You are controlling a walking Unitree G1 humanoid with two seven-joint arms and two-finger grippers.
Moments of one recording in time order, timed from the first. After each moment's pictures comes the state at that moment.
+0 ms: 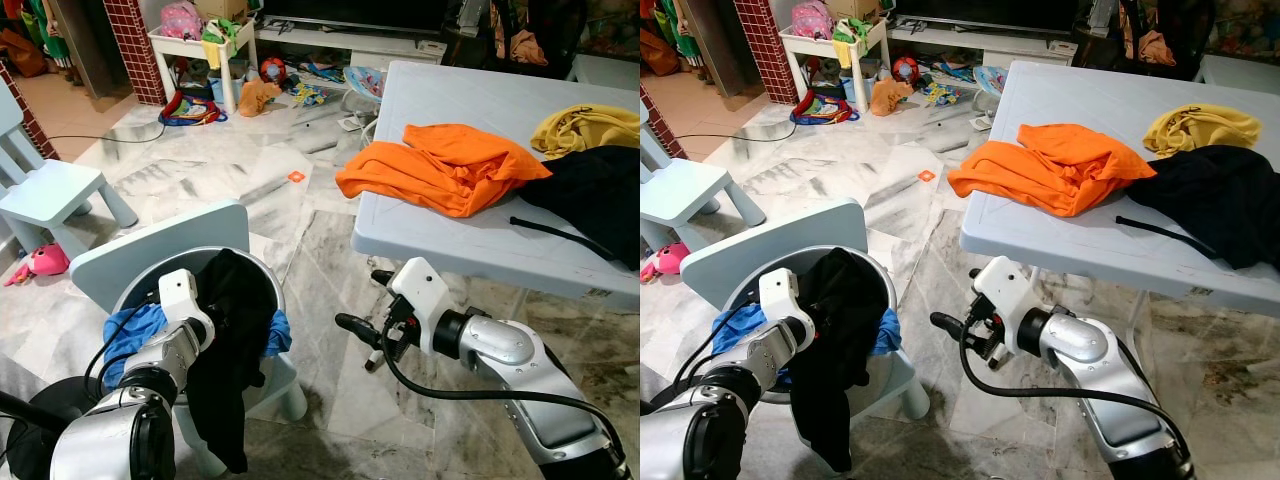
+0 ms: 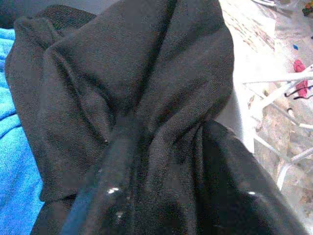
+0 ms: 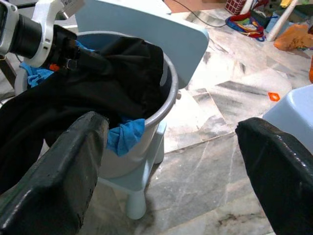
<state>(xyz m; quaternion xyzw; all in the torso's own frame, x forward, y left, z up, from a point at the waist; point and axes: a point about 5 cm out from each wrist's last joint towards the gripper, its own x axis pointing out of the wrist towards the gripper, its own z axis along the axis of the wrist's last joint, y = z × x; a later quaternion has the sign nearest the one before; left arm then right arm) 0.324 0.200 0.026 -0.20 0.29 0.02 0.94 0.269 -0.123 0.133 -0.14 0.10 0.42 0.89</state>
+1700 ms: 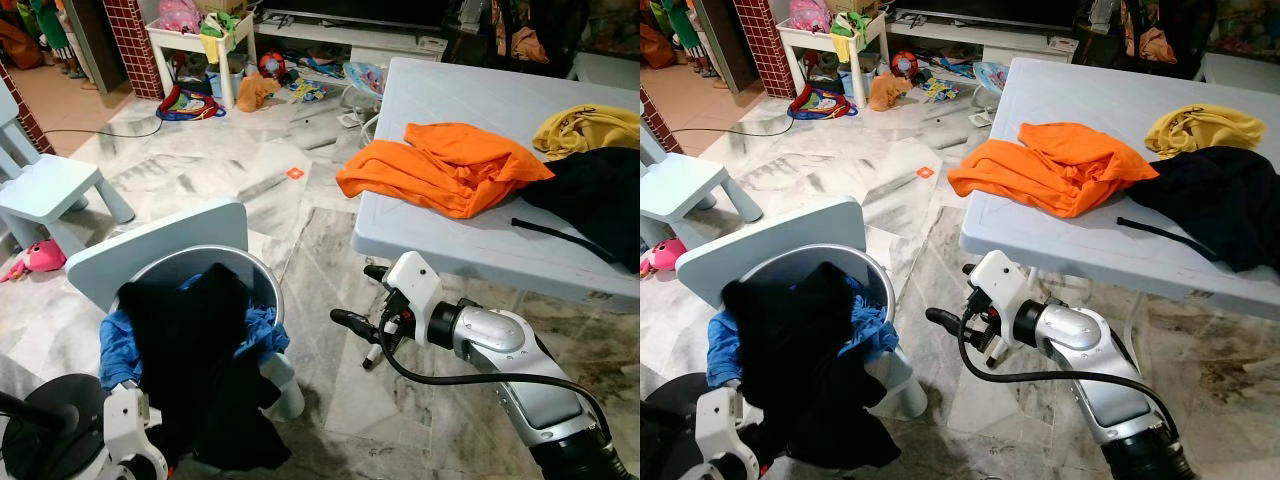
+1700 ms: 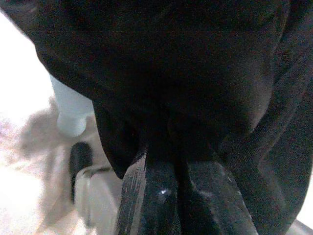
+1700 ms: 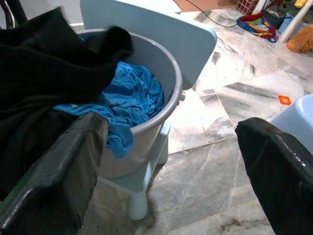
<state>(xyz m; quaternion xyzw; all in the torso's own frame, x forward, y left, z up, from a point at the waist) 0.152 0.224 -0.013 -0.21 0.36 0.01 0.91 0.280 -0.121 0.130 -0.14 0.10 0.44 0.88</state>
